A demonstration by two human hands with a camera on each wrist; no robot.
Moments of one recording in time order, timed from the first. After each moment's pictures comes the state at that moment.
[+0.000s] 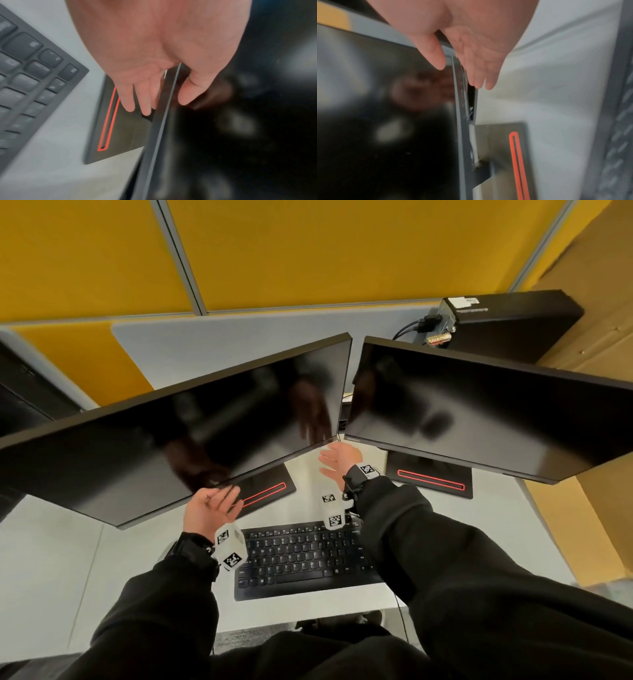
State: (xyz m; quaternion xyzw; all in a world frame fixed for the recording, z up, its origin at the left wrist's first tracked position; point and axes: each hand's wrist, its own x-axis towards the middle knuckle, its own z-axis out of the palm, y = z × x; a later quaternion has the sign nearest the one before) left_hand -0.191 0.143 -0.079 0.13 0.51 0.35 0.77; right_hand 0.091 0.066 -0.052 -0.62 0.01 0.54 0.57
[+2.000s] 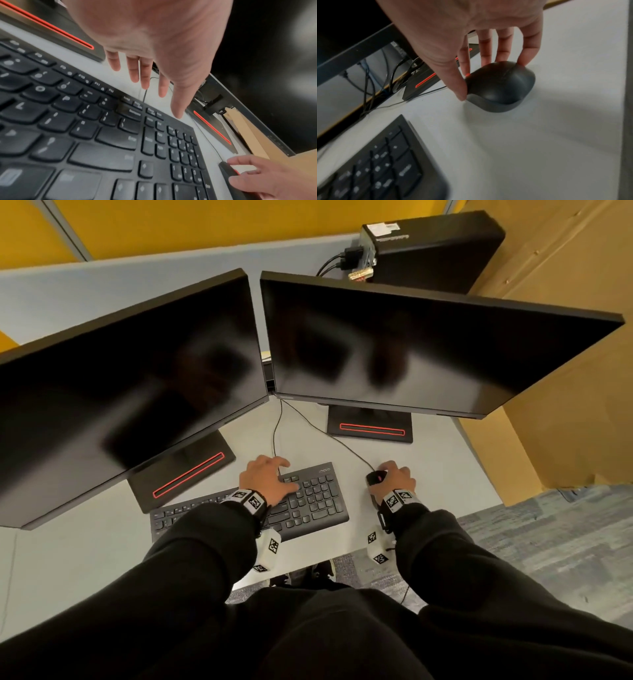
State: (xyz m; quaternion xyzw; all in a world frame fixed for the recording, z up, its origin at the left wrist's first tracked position) left_hand -0.024 0.036 -0.111 0.87 0.39 -0.14 0.28; right_hand 0.176 -0.176 -0.126 -0.95 -0.11 0.29 0.11
